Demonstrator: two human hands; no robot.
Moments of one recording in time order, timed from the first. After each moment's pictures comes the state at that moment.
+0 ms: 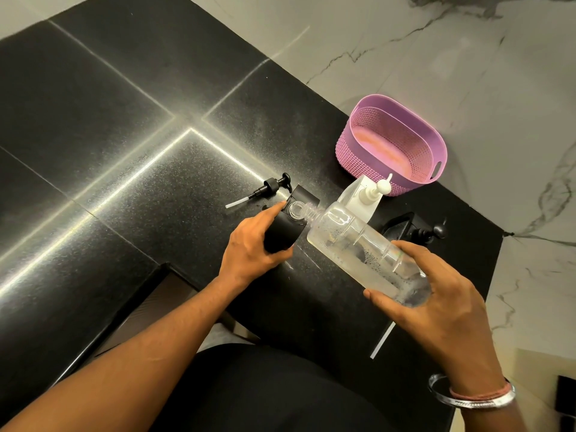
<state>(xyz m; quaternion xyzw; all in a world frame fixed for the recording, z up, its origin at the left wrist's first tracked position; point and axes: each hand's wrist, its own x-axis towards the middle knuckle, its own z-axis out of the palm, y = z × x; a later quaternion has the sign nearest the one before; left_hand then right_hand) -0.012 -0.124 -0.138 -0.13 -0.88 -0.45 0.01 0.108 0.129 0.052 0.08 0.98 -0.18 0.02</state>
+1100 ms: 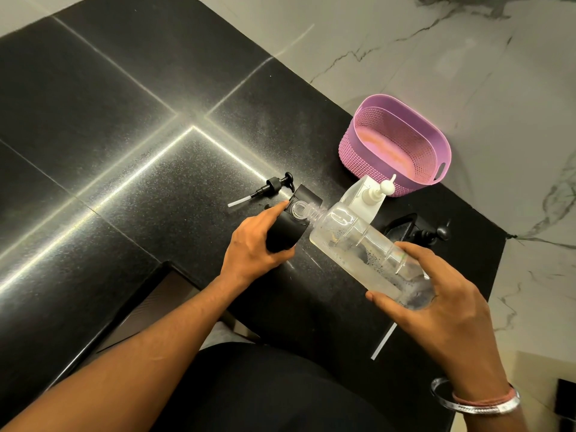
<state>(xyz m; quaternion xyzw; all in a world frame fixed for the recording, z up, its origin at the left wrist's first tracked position) -0.012 -0.125 -0.137 -0.14 -0.88 -0.45 0.02 0.109 0.128 0.054 0.08 0.98 -0.18 0.02</state>
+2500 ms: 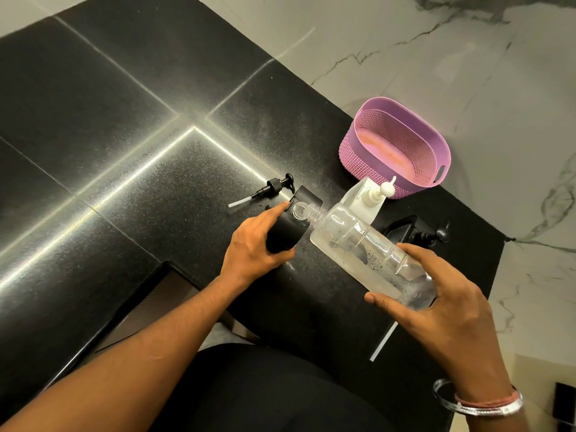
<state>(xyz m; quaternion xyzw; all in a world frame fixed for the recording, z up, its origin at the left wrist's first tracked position) -0.012 -0.124 -0.136 -0.14 -0.88 -0.45 0.02 0.107 0.130 0.056 0.06 0.98 -0.19 0.02</state>
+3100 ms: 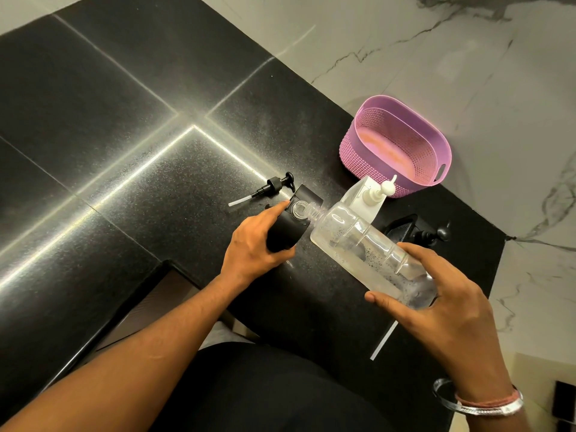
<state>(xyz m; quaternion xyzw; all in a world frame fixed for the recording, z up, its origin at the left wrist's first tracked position) -0.012 -0.125 -0.136 -0.14 -0.88 -0.46 0.01 0.107 0.129 0.056 0.06 0.98 -0.19 0.01</state>
